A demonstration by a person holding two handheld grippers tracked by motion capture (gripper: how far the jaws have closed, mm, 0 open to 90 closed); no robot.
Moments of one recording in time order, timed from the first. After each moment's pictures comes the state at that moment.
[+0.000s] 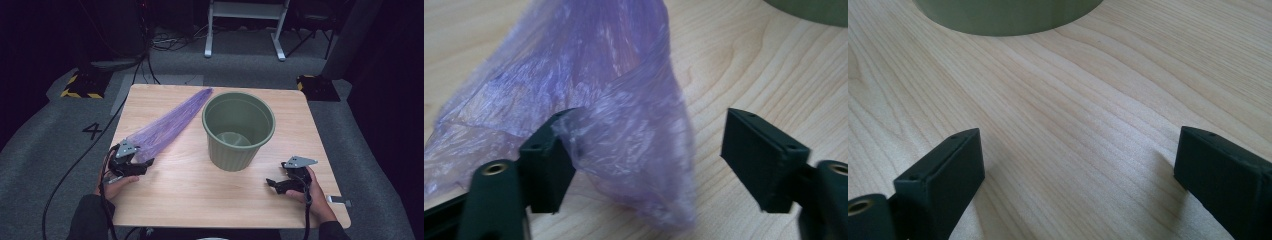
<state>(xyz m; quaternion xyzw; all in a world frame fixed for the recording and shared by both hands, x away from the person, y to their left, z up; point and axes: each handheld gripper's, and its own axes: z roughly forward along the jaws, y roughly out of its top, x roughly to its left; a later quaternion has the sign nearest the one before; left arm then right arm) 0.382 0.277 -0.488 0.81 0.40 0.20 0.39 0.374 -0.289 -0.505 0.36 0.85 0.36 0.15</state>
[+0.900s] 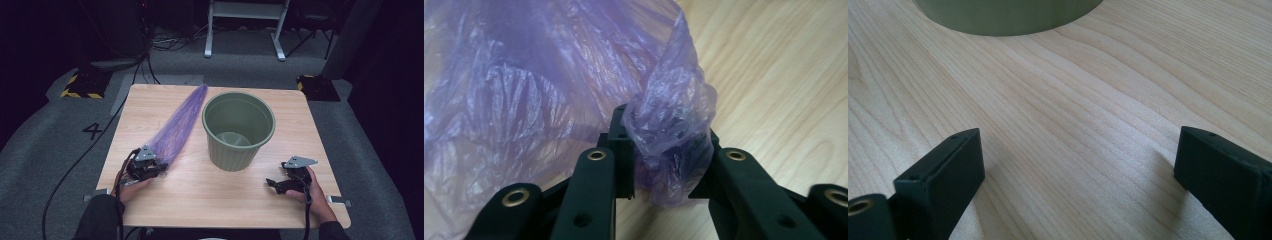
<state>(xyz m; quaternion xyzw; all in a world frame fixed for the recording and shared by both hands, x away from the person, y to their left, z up) 0.381 0.229 -0.502 0.84 0.35 0.13 0.39 0.374 -0.289 -0.505 0.36 0.85 0.36 0.15</state>
